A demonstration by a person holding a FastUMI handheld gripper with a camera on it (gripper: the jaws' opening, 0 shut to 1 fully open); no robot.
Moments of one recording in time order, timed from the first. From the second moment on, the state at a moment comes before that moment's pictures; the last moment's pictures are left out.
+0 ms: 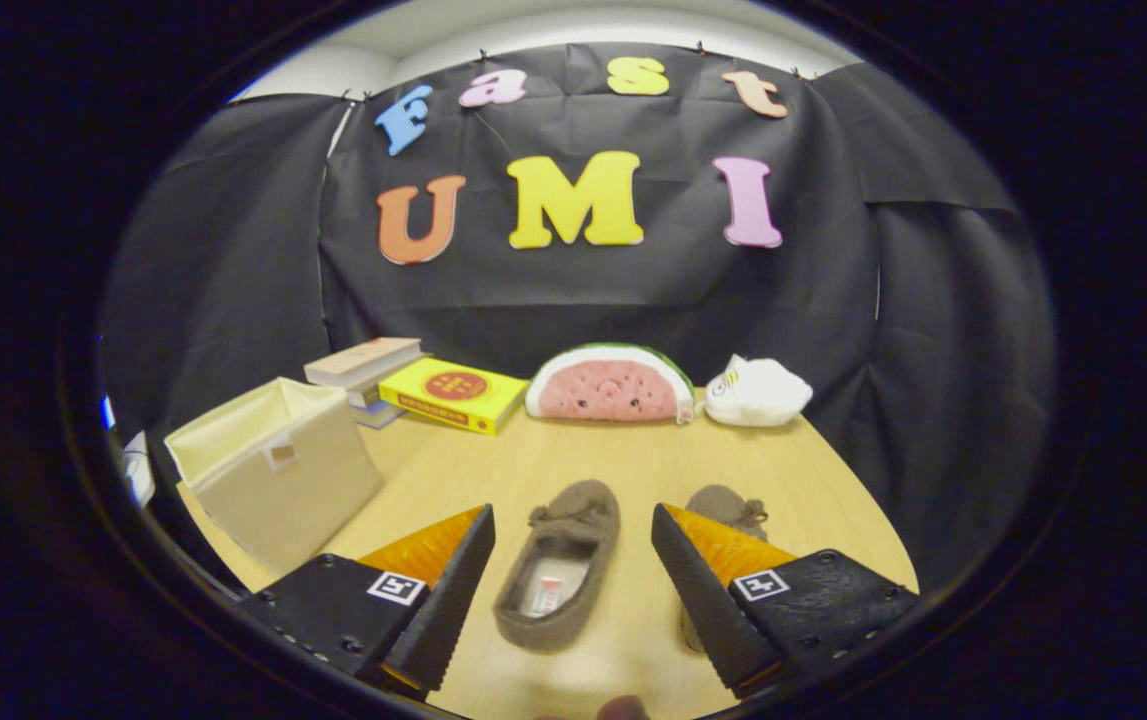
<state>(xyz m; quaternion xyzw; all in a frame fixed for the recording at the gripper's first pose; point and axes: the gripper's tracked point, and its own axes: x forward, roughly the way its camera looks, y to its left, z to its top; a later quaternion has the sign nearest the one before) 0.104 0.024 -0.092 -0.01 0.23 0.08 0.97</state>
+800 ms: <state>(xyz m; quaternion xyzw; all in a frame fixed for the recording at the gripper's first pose) 0.149 0.035 -0.198 0.10 0.38 0.03 0.92</state>
